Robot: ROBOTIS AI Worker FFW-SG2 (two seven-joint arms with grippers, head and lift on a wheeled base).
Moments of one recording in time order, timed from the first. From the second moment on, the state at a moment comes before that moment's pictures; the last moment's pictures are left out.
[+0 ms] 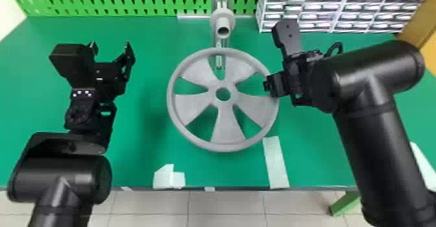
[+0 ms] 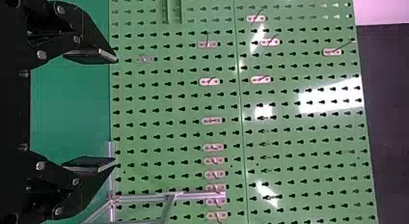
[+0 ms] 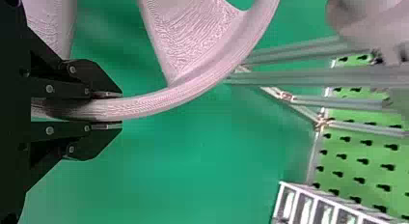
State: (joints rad) left arm 0.08 0.10 0.02 -1.86 0.03 0.10 0.08; right arm -0.40 -0.07 0.27 -1.81 -0.08 1.40 0.03
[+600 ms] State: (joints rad) left arm 0.07 0.10 0.03 -1.87 0.02 0.11 0.09; right arm -0.32 -0.08 0.29 -1.98 -0.06 1.42 0.03
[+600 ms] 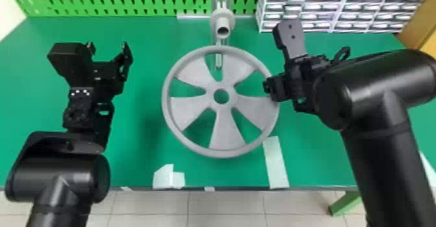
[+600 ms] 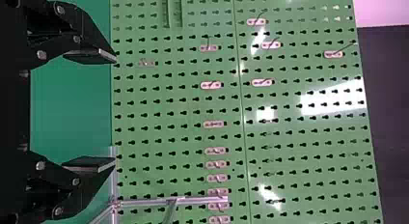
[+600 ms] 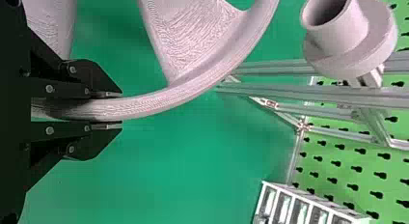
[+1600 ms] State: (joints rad) left arm 0.11 0.10 0.00 -1.93 0.02 0.18 0.10; right arm -0.29 -0.10 0.27 -2.09 -0.03 1.31 0.03
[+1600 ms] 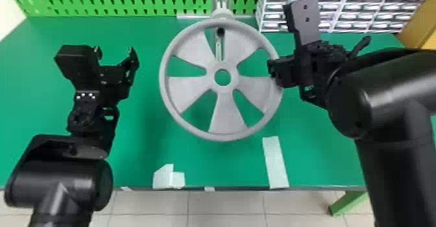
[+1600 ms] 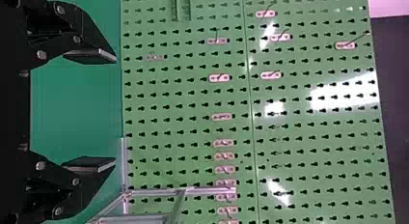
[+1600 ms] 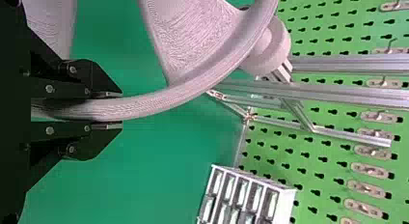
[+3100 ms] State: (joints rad) left arm 0.16 0.11 -0.15 -2.16 0.12 0.38 0.15; right arm -0.20 -0.09 0.25 -1.97 0.08 0.83 0.03
